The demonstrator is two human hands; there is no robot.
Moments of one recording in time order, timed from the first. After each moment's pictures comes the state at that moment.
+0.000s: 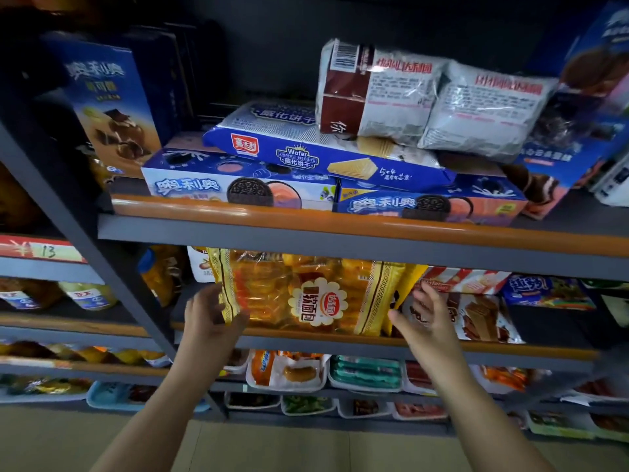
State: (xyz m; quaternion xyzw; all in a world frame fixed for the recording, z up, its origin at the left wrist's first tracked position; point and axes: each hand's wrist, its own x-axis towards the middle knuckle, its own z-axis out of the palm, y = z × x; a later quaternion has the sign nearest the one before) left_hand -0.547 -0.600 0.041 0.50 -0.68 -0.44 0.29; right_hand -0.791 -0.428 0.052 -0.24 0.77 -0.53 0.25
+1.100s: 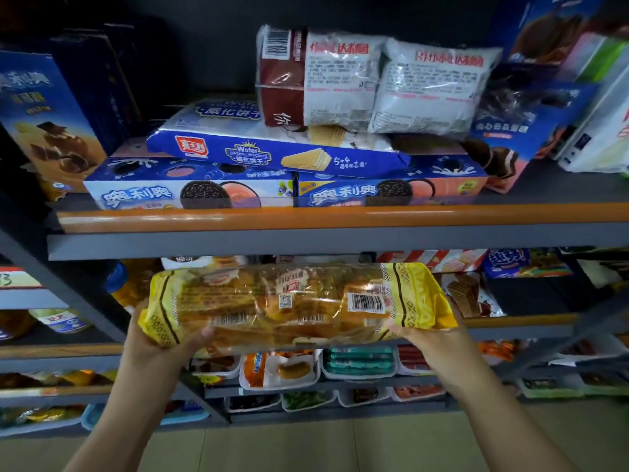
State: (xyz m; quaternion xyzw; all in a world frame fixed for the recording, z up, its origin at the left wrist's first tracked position) left_hand -0.529 -0.587 0.074 0.44 -0.59 -0.57 0.36; right_hand -0.790 -0.389 0.075 -0.28 0.70 -0.59 0.28
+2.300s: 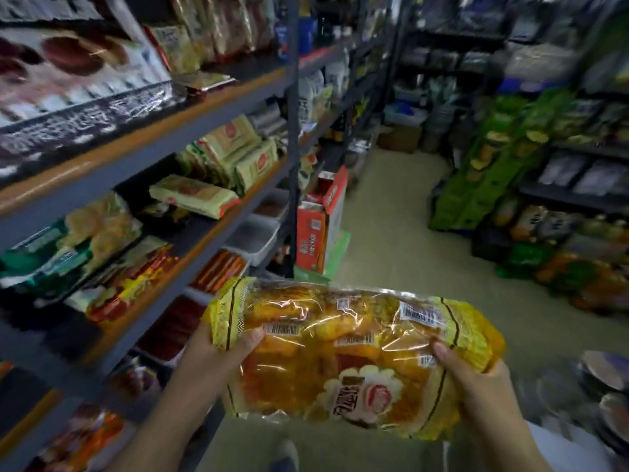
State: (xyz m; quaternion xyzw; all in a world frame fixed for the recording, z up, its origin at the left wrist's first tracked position) left_hand -1.052 -0.013 0.058 0.03 -0.73 -0.67 -0.13; right_hand -0.941 0.275 0.062 0.27 0.62 -0.72 -0.15
